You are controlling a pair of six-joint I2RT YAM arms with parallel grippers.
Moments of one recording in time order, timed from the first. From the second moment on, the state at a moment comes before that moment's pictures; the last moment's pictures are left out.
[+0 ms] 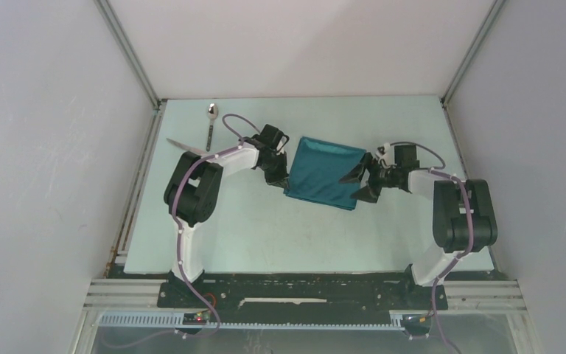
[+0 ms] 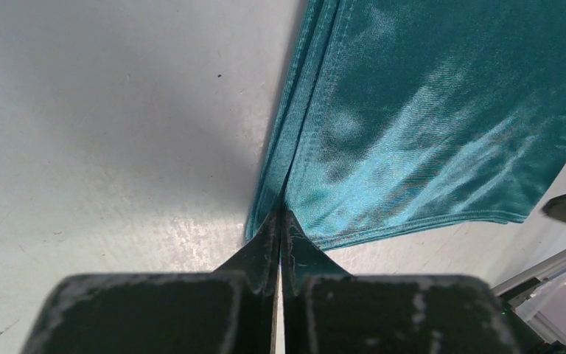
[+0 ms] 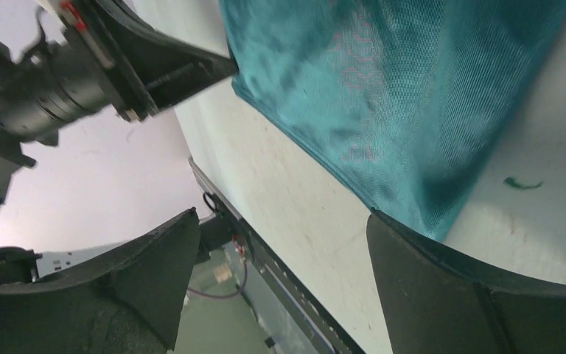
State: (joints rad) left arm -0.50 2.07 1.43 -0.53 0.26 -0.60; right arm 0.01 1.68 0.85 -0.10 -0.88 0.69
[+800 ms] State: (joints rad) left arm -0.49 2.07 1.43 -0.53 0.28 -0.61; right arm 0.00 1.51 0.68 -0.17 -0.81 0.61
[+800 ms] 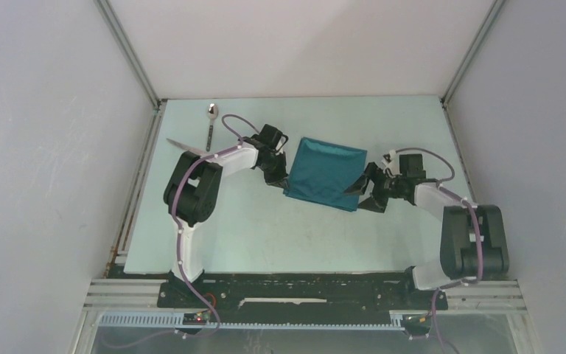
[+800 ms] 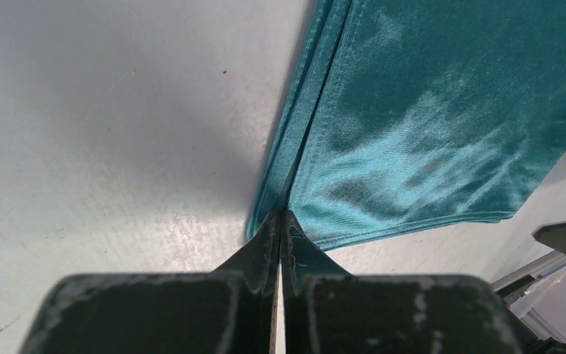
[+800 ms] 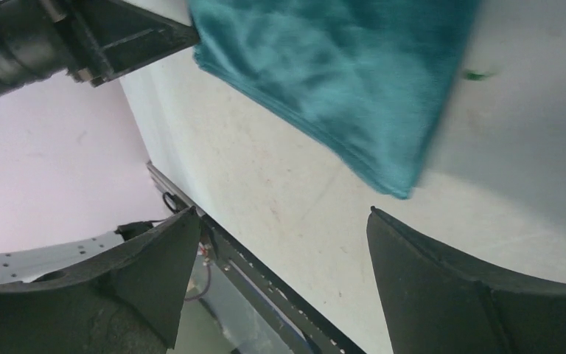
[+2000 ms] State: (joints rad) left arm -0.22 1.72 1.26 -0.60 0.43 -0.52; right arm 0.79 2.08 1.54 -0.52 0.07 0.24
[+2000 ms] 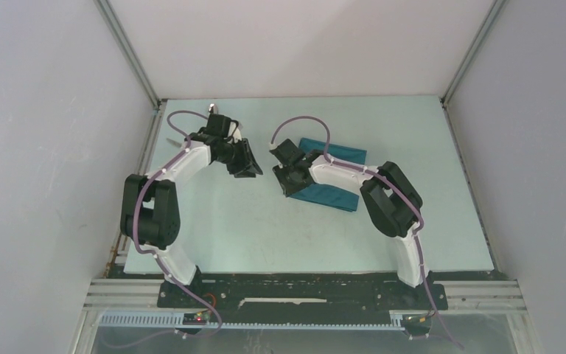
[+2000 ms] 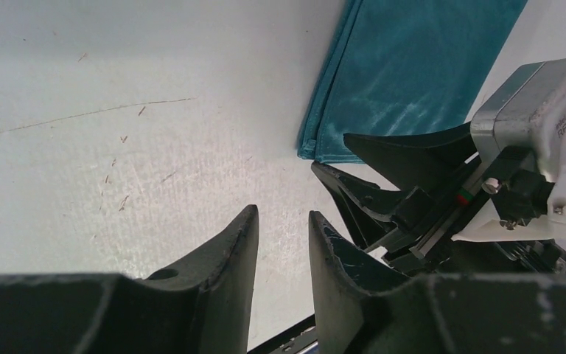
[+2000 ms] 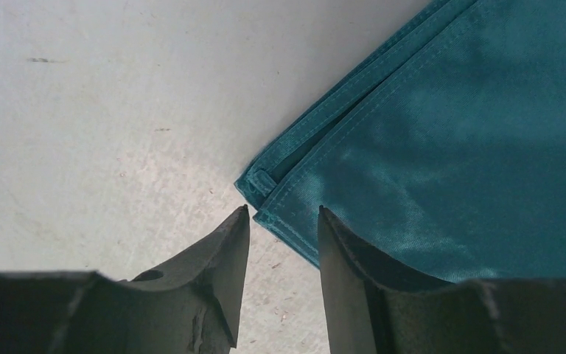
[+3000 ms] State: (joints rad) left arm -0.22 1.72 1.26 -0.59 0.45 -0.51; right arm 0.80 2.10 1.55 -0.53 0.08 0.18
